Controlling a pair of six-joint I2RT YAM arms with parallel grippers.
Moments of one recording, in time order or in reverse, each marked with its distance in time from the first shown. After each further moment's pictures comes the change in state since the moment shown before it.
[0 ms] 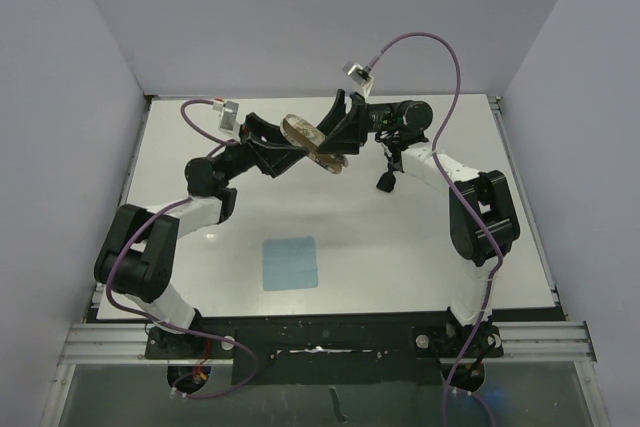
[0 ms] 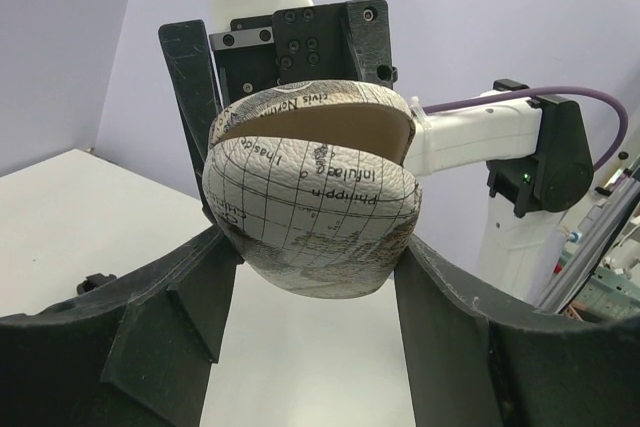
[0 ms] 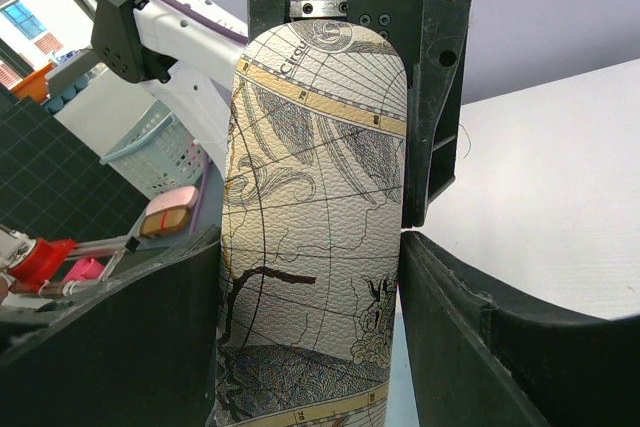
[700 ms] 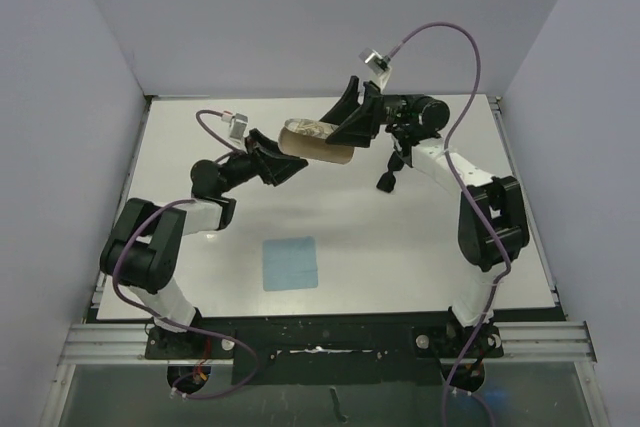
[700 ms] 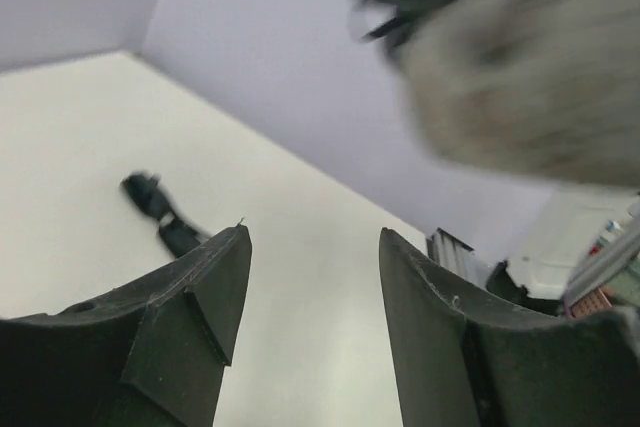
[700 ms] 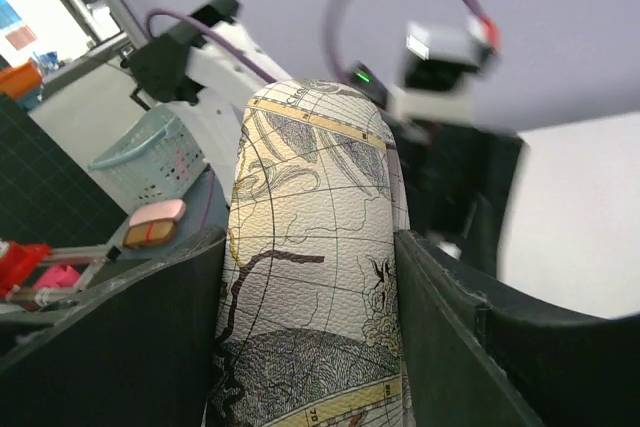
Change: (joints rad) left arm 0.005 0.016 -0.068 -0.026 0.045 0.077; right arm -0.039 -0.024 0.014 0.046 0.025 0.027
